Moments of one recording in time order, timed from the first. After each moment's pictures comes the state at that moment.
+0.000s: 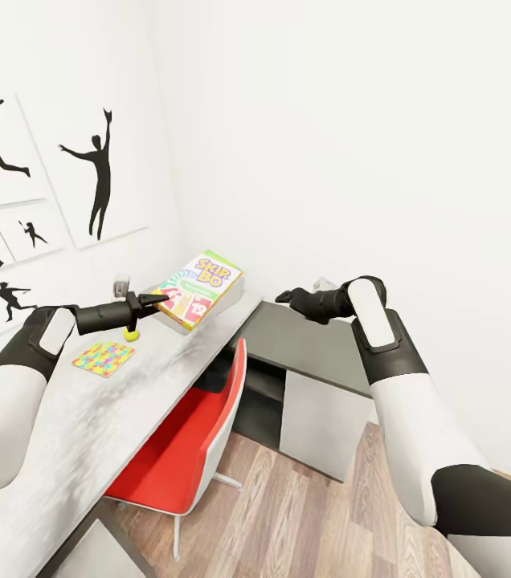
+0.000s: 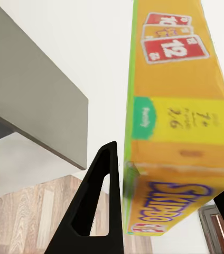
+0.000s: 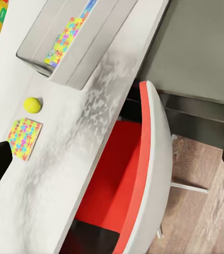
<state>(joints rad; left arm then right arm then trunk) -1.16 0.28 0.15 -0.57 0.49 1.04 -0.81 -1.08 0.11 0.03 -1.08 -0.95 1.05 -0.50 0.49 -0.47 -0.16</state>
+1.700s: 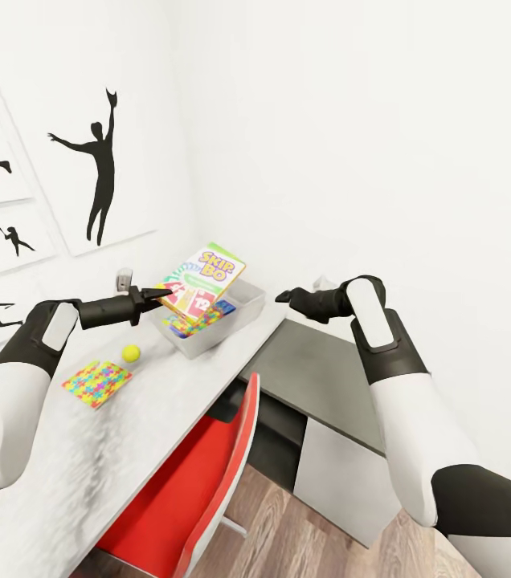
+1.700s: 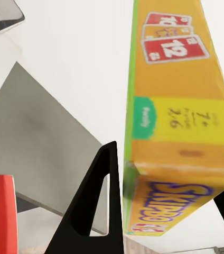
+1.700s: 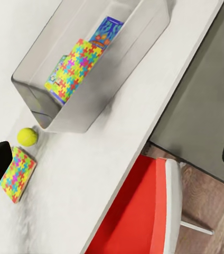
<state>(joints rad) -1.17 0.26 0.15 -0.61 0.49 1.04 -0.81 -1.08 0.11 0.05 -1.09 -0.94 1.04 -0.50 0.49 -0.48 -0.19</state>
